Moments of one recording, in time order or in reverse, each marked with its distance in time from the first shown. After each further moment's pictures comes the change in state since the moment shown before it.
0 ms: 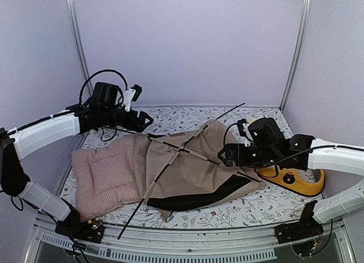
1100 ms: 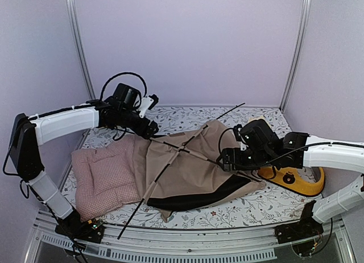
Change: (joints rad) left arm -0.059 0.211 0.155 -0.138 -0.171 0.209; right arm 0.057 0.055 0.056 -0.145 0.008 0.096
